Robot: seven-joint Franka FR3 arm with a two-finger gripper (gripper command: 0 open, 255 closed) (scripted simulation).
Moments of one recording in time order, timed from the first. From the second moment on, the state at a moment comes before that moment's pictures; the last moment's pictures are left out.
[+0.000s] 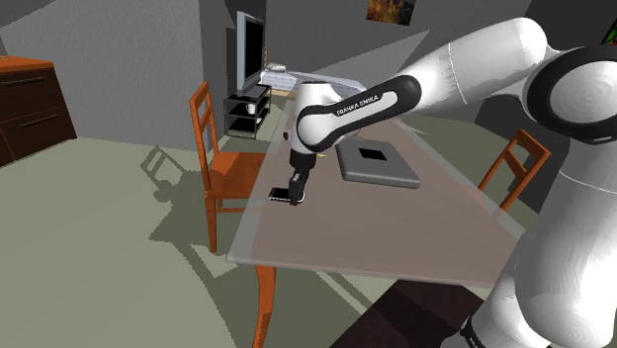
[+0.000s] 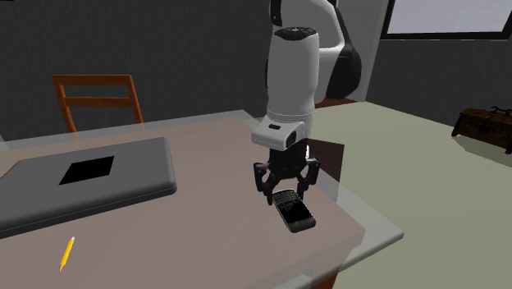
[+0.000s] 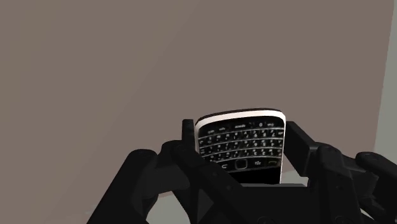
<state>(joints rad) 0.18 0.14 0.03 -2.04 0.01 2.19 -0.39</state>
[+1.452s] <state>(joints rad) 0.09 -0.05 -0.06 -2.07 0.01 2.03 -0.56</state>
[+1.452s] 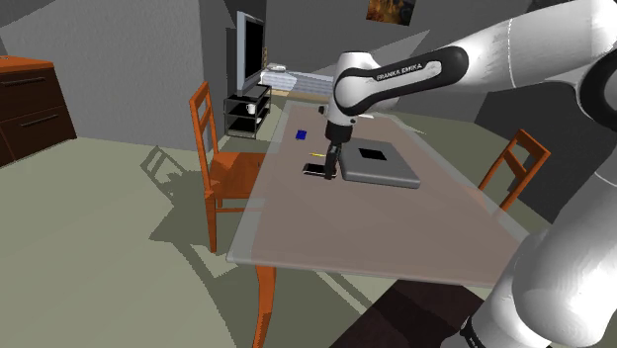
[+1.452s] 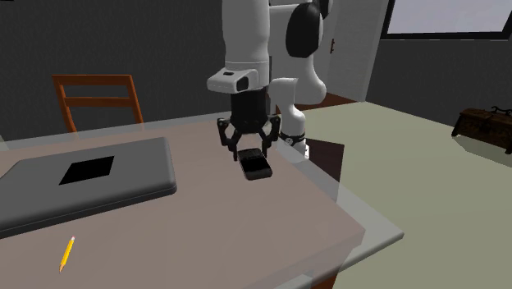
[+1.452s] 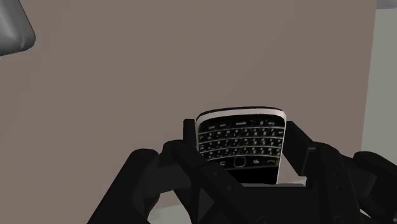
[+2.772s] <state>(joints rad) -0.13 -0.10 -0.33 -2.13 -0.02 2.03 -1.04</state>
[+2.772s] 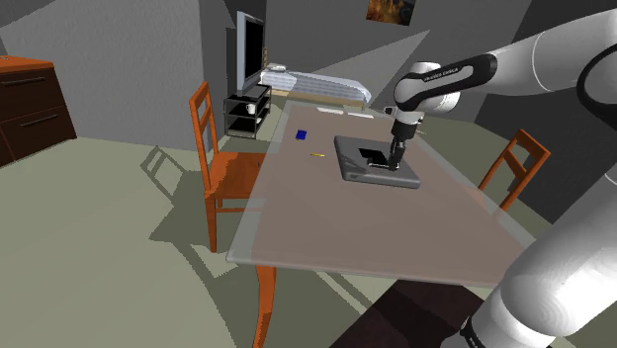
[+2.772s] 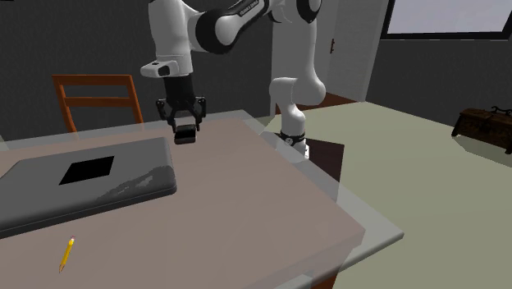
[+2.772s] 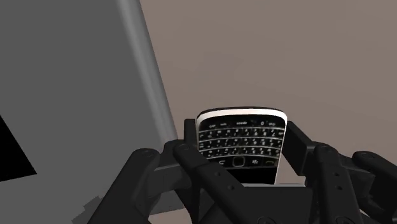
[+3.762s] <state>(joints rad) -0.14 -0.01 -0.35 -2.22 0.01 2.20 -1.09</state>
